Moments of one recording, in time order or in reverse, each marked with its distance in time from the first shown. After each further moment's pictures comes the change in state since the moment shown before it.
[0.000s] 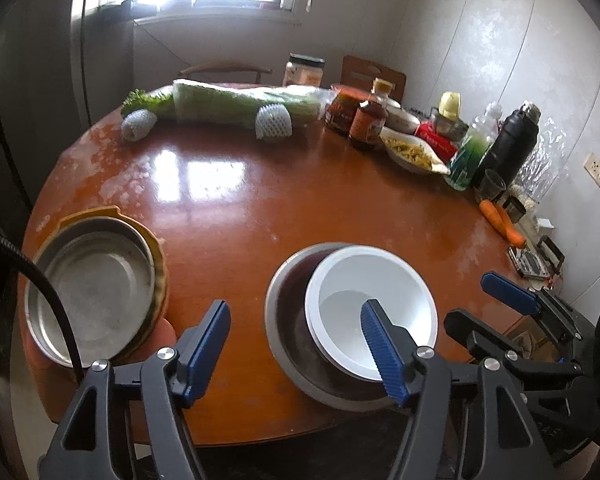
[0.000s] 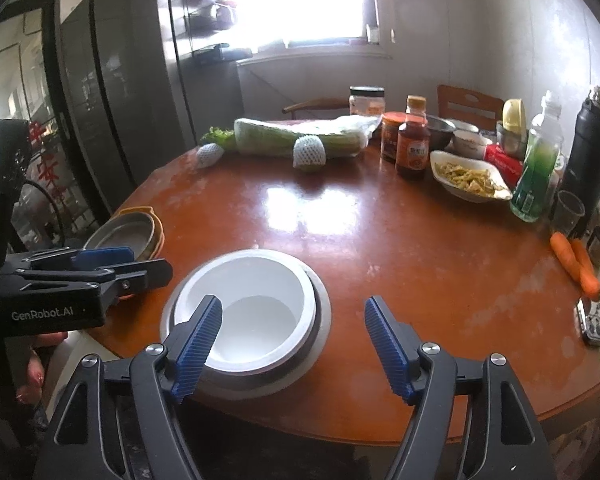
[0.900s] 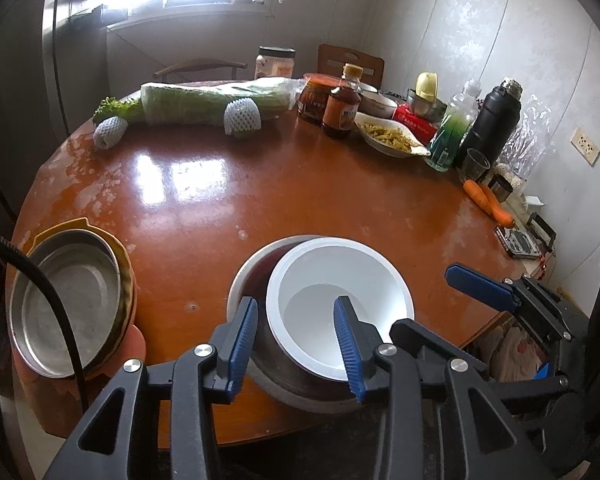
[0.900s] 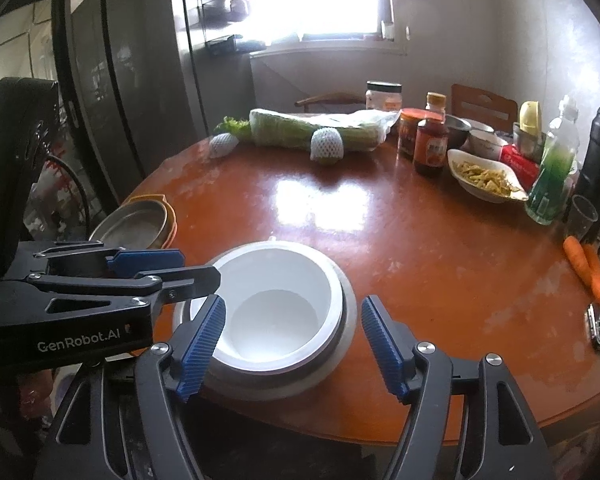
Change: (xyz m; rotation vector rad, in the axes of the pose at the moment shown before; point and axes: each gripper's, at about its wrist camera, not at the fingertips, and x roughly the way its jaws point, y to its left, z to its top) left arm 0.001 -0.023 0.001 0.070 0.014 -0.027; right arm 0.006 0.014 -0.001 -0.037 0.007 0.030
